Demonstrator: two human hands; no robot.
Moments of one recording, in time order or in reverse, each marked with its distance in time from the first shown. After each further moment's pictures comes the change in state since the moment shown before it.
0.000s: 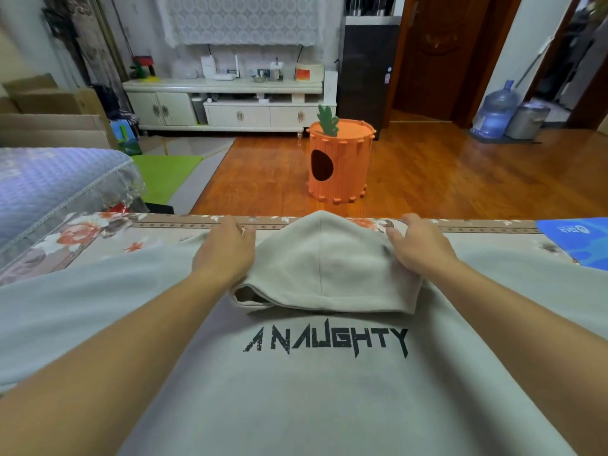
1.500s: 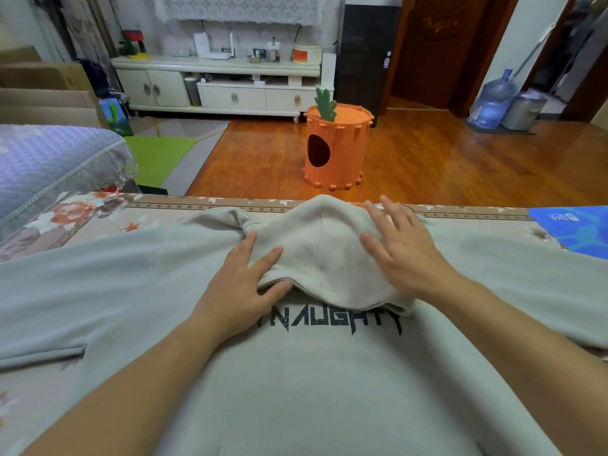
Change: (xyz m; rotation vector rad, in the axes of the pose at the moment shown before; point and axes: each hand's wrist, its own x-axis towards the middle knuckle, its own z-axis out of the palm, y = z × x) left_hand -0.084 -0.045 0.023 0.080 -0.281 0.424; right_hand -0.059 0.000 0.004 -0.266 -0.132 -0.427
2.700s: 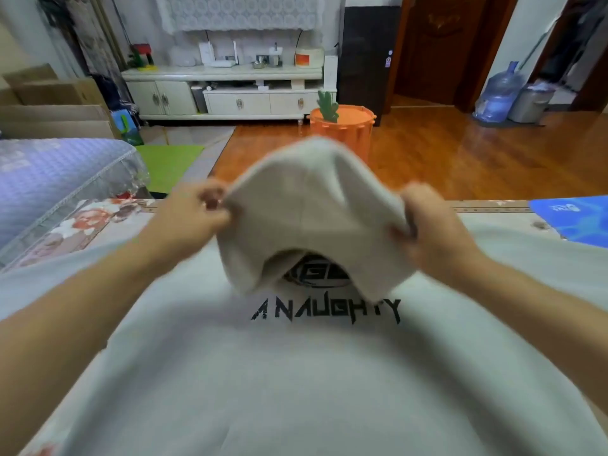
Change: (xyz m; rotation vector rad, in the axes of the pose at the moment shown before) left_hand 0.000 0.045 -0.136 -0.377 0.233 -0.051; right_hand -0.029 0.000 -0.051 0.275 0.376 -0.345
